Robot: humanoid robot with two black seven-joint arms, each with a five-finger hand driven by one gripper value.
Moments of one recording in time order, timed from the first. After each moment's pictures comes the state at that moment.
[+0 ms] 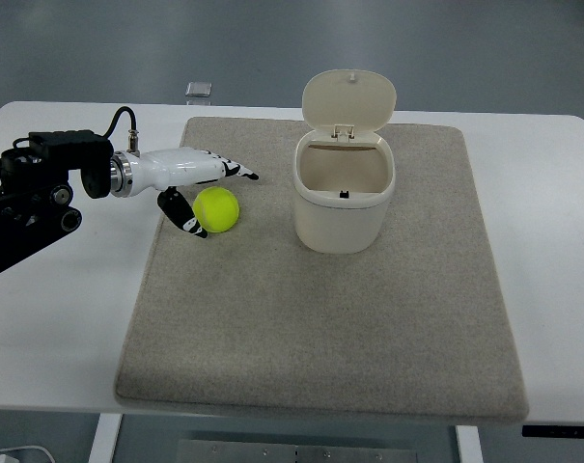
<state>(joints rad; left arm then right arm) -0.95 0.60 -0.38 -1.18 1.69 -0.23 -0.20 0.02 0.00 -0.12 0.21 -0.09 -0.06 0.24</state>
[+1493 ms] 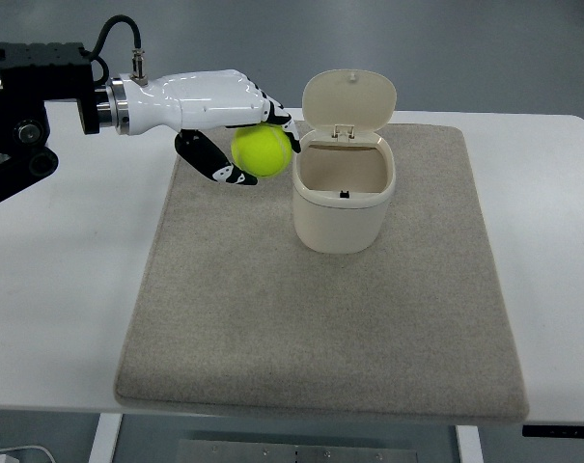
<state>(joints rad) -1.18 0.70 -0.43 -1.45 1.68 -0.22 -0.38 0.02 0.00 -0.12 0.21 -0.09 -0.06 0.24</state>
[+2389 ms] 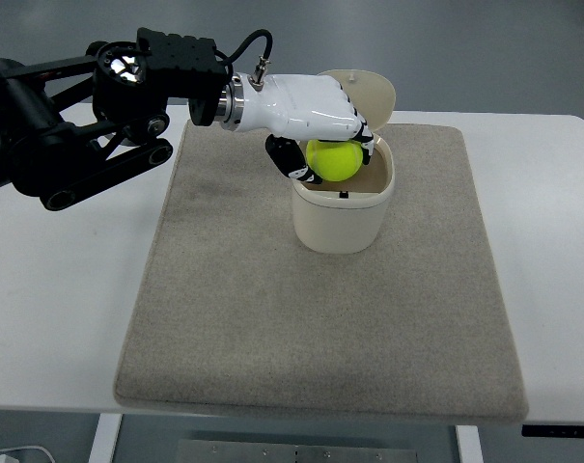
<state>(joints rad) -1.31 0.39 -0.30 -1.21 1.90 -0.21 -0.36 0.02 0.00 -0.12 0.21 -0.09 -0.06 0.24</state>
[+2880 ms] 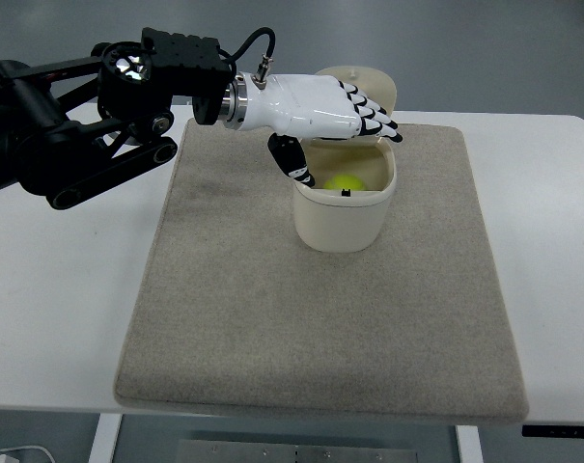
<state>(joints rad) -1.31 0.40 -0.31 -1.21 1.87 -0.22 -0.37 0.02 0.00 -0.12 0.21 -0.09 -0.06 0.24</state>
